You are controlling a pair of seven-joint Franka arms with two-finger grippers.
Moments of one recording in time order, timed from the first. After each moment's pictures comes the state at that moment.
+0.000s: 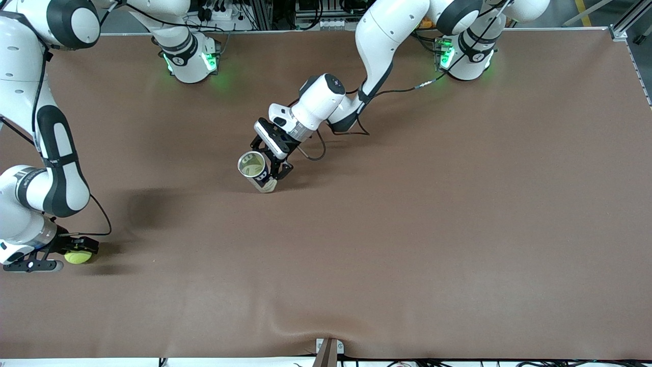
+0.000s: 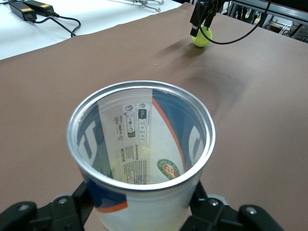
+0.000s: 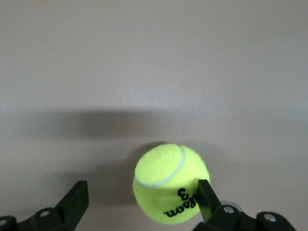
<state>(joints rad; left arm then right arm) -0.94 0.92 -0.18 -1.48 -0.59 3.37 0.49 -0.30 0.79 -0.01 -1.50 -0.06 2.45 -0.30</state>
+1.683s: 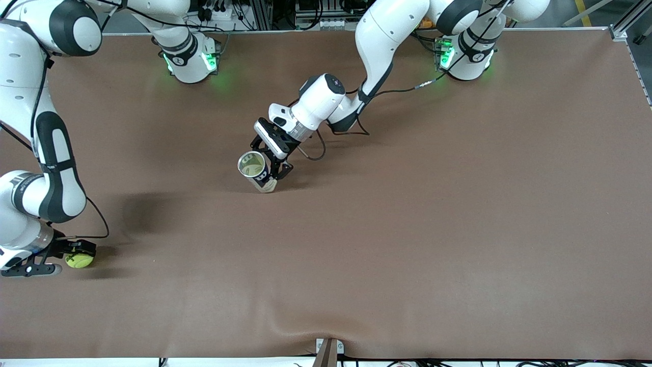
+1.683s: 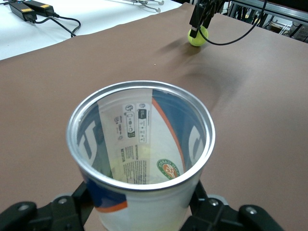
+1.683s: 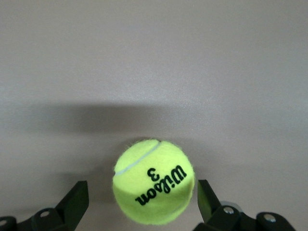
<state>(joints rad) -0.95 0.92 -0.18 -1.48 -0.59 3.38 0.49 -0.31 0.84 -0.01 -1.42 -0.06 2.40 -0.34</state>
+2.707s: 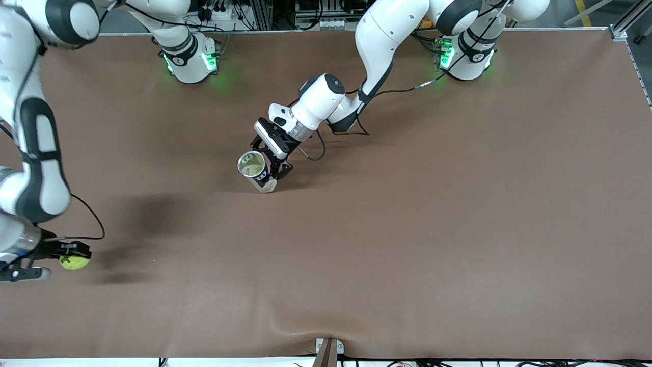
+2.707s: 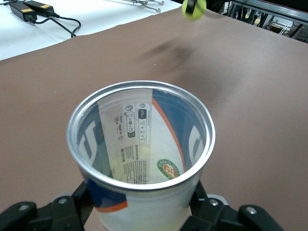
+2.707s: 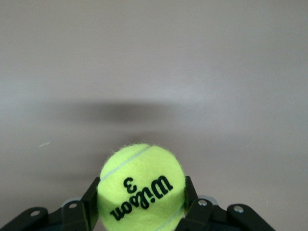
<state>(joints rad) -0.95 0.92 -0.18 -1.48 -0.59 3.38 0.49 -0.30 0.70 0.07 -1.35 0.00 2.10 -0.30</state>
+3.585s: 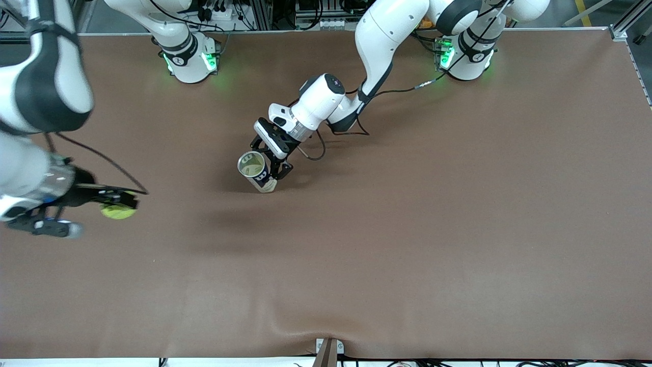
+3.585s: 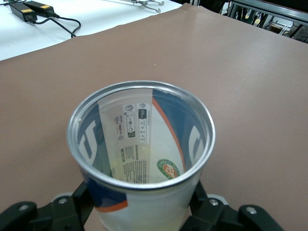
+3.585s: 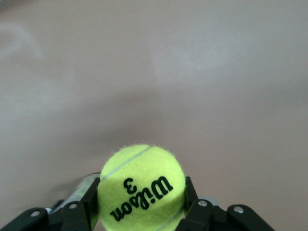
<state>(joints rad) -0.95 0.92 -0.18 -1.48 -0.59 3.38 0.49 0.05 0.35 0.11 -1.36 0.05 1.66 0.39</state>
